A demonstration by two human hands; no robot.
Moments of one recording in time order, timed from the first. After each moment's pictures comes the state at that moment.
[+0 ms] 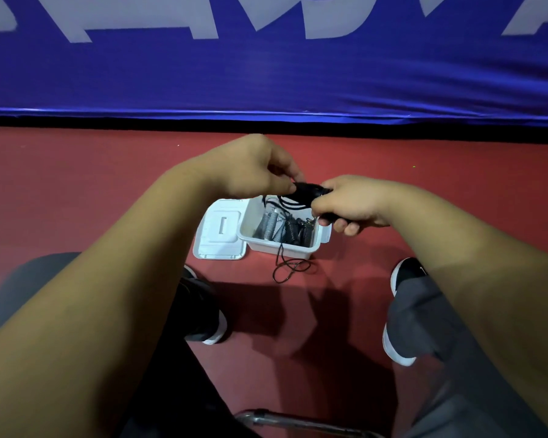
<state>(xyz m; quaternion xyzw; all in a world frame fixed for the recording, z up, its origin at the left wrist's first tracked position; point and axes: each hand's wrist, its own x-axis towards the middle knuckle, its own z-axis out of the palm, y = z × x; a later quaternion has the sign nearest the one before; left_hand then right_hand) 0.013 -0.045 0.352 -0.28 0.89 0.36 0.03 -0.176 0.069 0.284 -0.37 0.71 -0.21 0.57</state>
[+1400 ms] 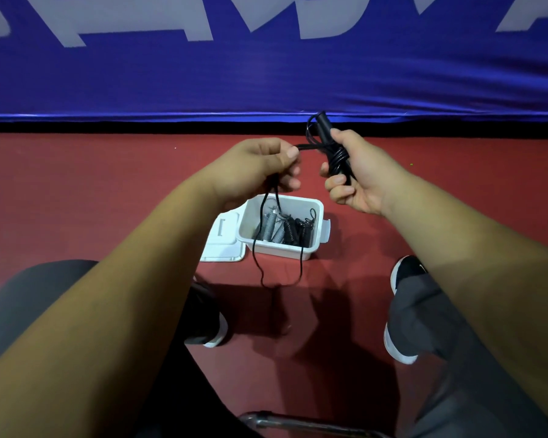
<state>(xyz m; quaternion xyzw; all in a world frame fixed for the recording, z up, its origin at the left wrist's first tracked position) 0.001 -0.044 0.317 -0.30 0.66 0.68 -0.12 -0.192 0.052 0.291 -0.10 0.56 -0.56 0.60</state>
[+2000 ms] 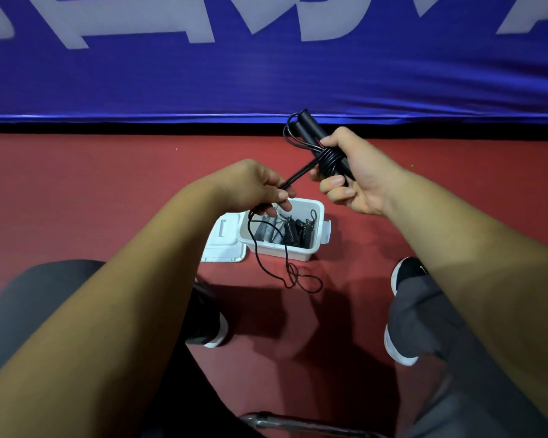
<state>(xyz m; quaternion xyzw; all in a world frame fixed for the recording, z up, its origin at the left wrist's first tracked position) 0.011 -0.057 0.298 -0.36 0.79 0.50 0.04 -0.185 0.057 0.306 -0.15 0.55 -0.54 0.62</state>
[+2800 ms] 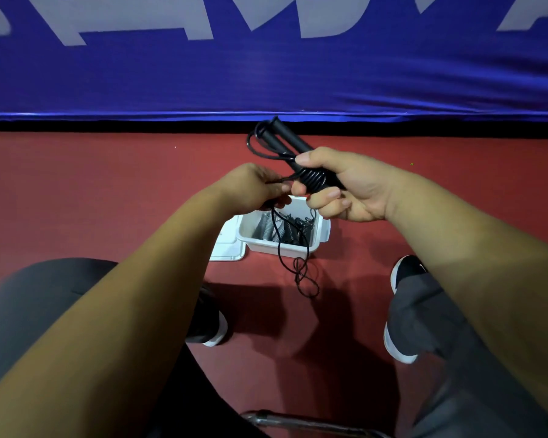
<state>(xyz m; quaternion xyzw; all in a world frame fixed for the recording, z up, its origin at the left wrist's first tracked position) 0.007 -0.048 0.281 -0.38 0.76 0.52 -0.03 -0.172 0.069 0.313 -0.26 0.45 -0.42 0.74</state>
